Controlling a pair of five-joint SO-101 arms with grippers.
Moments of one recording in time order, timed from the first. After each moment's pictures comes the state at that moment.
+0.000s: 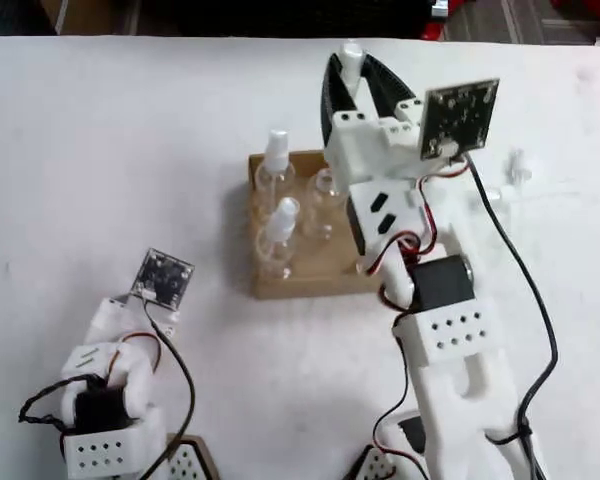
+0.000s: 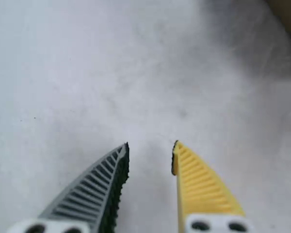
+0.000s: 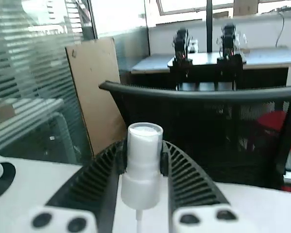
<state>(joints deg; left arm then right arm) -14.1 -104.4 96.9 64.4 -28.8 -18.5 -41.8 34.0 11.7 -4.9</state>
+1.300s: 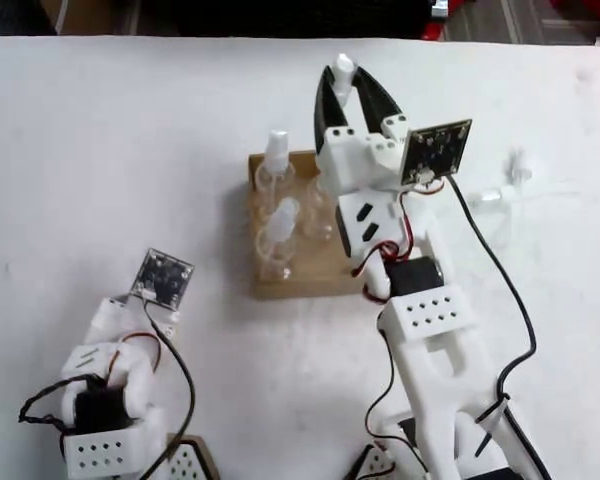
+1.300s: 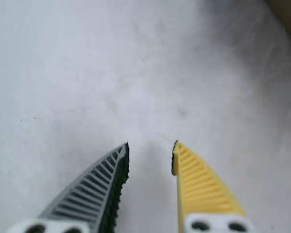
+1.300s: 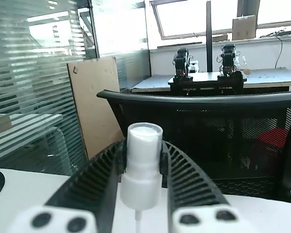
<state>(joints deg) -14.1 -104.4 96.9 64.4 -28.8 -18.4 -35.6 48.7 -14.2 -5.0</state>
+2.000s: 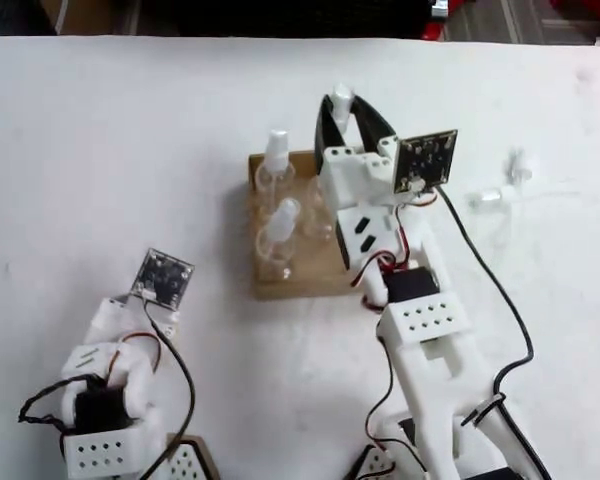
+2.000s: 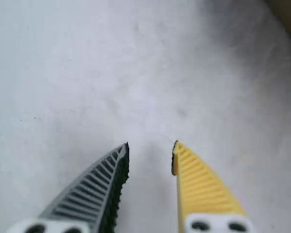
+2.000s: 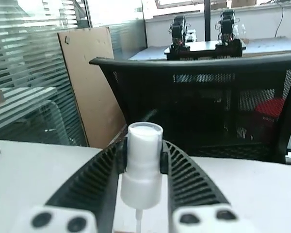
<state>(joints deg) -14.1 -104.4 96.9 64.4 -28.8 -18.0 -35.6 55.1 -14.2 -5.0</state>
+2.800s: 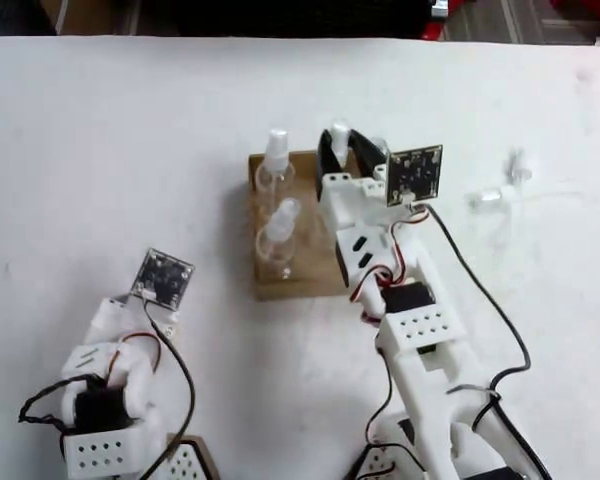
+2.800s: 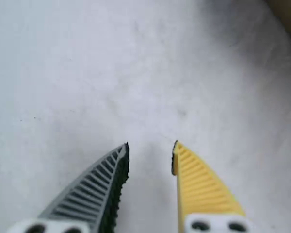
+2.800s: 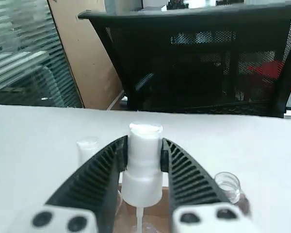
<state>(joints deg) -14.1 -104.4 96.9 64.4 -28.8 -18.0 -35.6 62.8 -14.2 -5.0</state>
